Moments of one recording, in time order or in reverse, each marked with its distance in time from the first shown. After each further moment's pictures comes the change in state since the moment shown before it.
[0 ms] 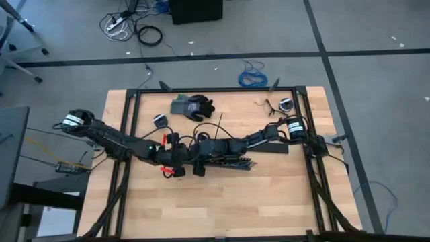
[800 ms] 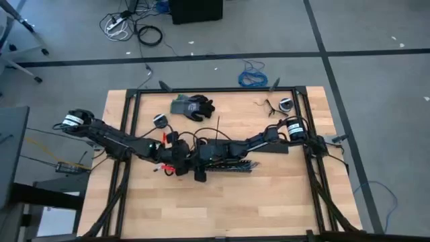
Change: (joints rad) left arm 0.010 0.001 -0.001 0.048 0.042 -0.105; right arm 0.009 0.002 0.000 0.022 -0.011 -0.027
